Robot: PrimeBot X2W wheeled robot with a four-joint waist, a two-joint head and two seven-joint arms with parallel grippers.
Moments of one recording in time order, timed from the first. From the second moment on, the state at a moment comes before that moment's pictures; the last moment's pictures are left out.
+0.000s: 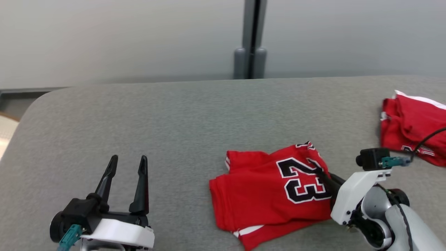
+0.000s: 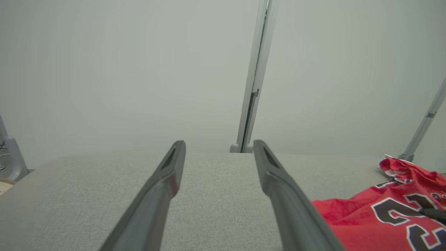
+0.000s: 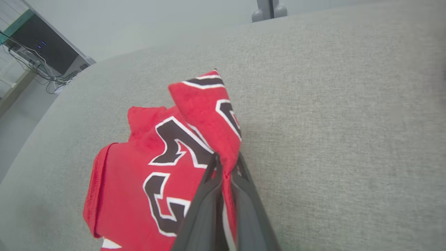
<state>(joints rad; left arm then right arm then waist) -0.02 0.22 -0.27 0.02 -0.42 0.12 -0.25 -0.30 -0.24 0.34 0.41 0.64 0.13 0.38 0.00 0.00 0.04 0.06</state>
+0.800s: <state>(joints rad) -0.18 0.19 -0.36 0.10 -0.38 0.07 -0.25 -0.41 -0.31 0.39 0.40 0.72 0.13 0.28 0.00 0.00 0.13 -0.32</state>
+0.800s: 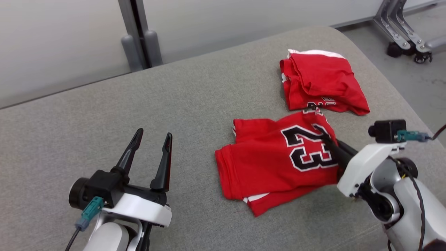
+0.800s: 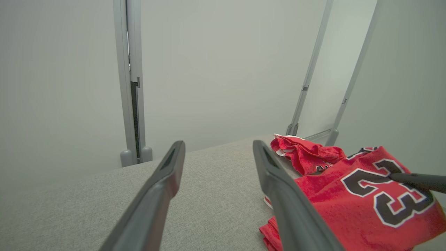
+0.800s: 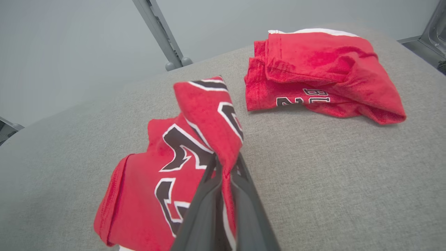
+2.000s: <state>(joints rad) -0.39 0.20 -0.41 0.13 -0.32 0.08 -0.22 -1.15 -0.58 0.60 1.07 0.70 0.13 0.12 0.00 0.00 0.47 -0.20</state>
